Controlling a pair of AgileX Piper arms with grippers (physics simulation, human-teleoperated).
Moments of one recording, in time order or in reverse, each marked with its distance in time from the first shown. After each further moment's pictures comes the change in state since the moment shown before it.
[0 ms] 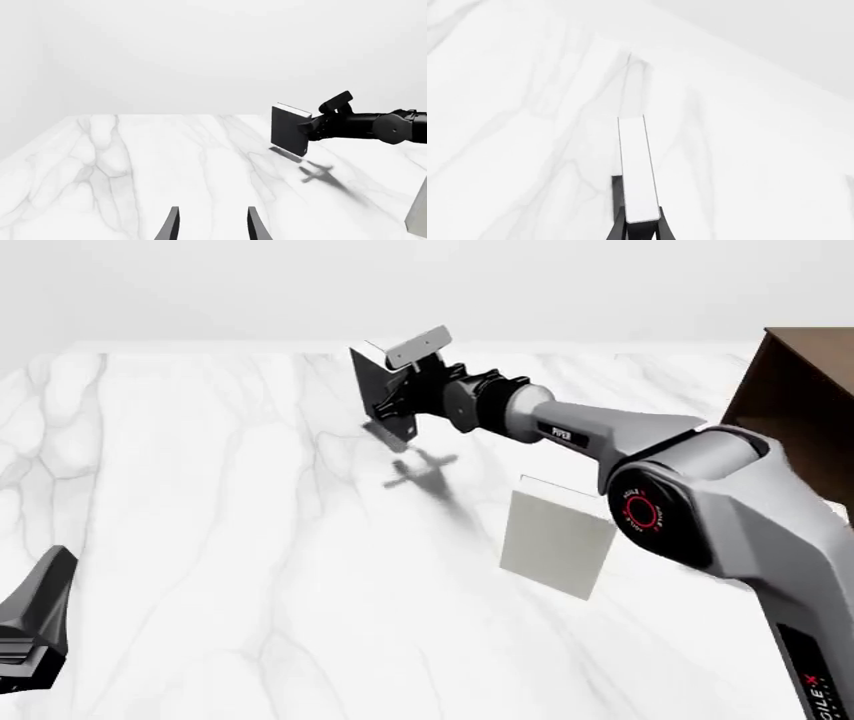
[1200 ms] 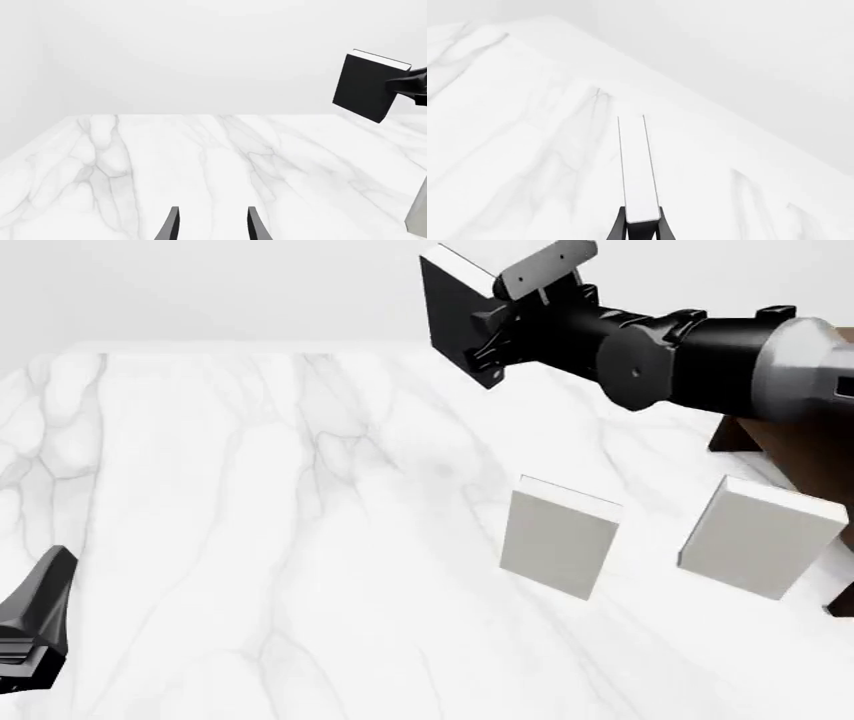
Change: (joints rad) left arm 0.000 0.000 0.000 0.000 0.000; right arm -0.070 -0.769 0.784 -0.199 -0.075
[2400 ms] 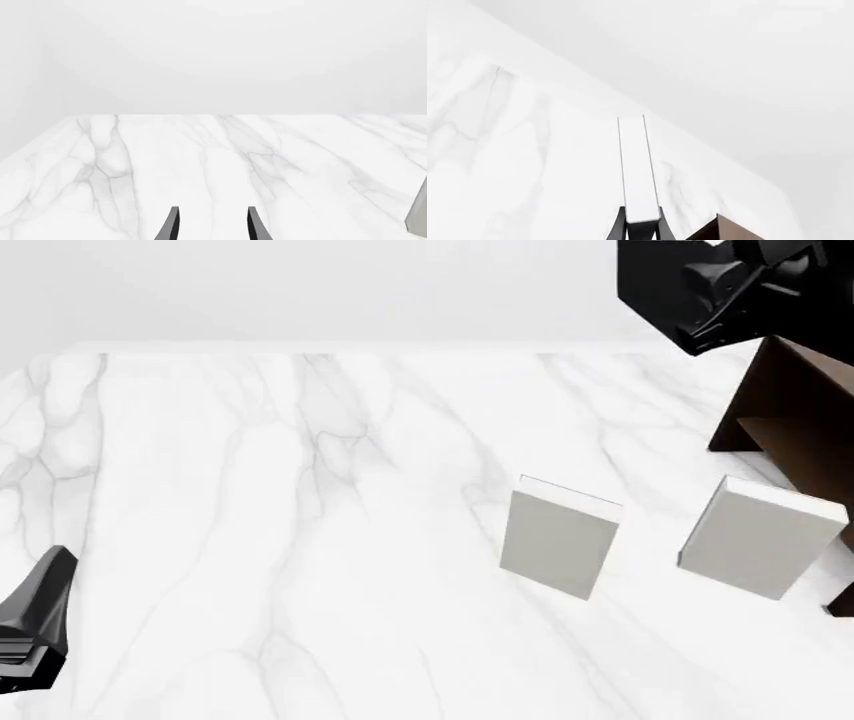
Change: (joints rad) left arm 0.000 0.000 0.000 0.000 0.000; right arm -0.292 -0.534 0.293 0.134 -0.226
